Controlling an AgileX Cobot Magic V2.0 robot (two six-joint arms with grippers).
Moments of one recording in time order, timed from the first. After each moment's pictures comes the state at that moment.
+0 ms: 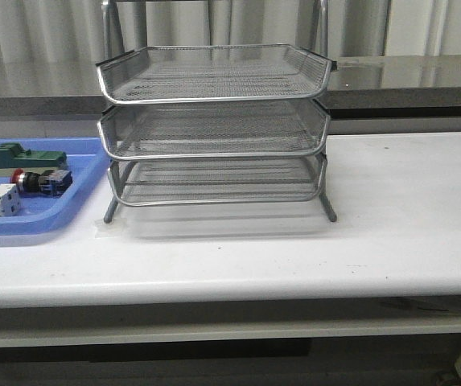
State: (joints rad) left arm -0.08 0.00 0.00 0.06 -0.03 -0.12; right arm 0.10 0.87 -0.79 0.38 0.51 -0.05
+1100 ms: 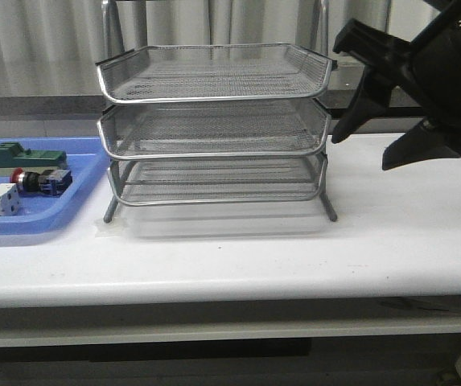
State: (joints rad) left arm -0.08 0.00 0.00 0.06 -0.03 -0.12; right arm 0.31 1.46 -0.85 0.74 0.29 -0.05
